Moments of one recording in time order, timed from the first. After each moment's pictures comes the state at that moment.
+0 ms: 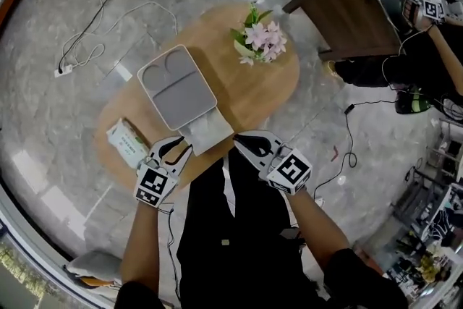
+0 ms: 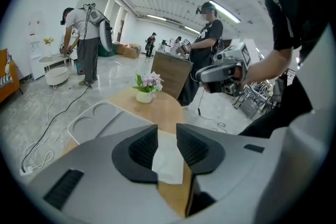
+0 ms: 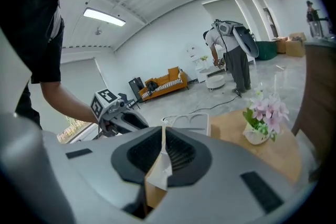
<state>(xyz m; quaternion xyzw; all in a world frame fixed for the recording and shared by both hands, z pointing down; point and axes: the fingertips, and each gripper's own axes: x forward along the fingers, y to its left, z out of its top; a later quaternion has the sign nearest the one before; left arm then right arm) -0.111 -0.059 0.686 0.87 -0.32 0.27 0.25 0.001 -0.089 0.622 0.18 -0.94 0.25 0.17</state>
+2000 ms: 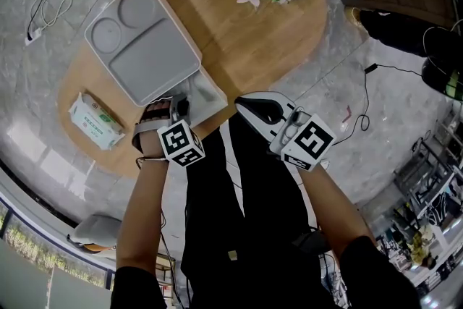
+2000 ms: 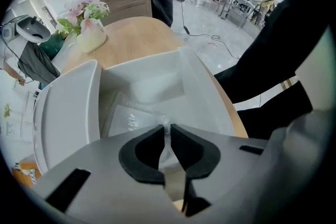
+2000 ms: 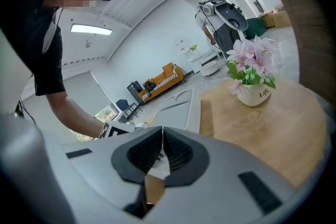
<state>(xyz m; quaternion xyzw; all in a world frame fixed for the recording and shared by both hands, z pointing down) -0.058 -0.029 0.923 0.75 -0.13 0.64 0.11 0.041 -0.104 0.760 0.17 -0.91 0.34 0.15</state>
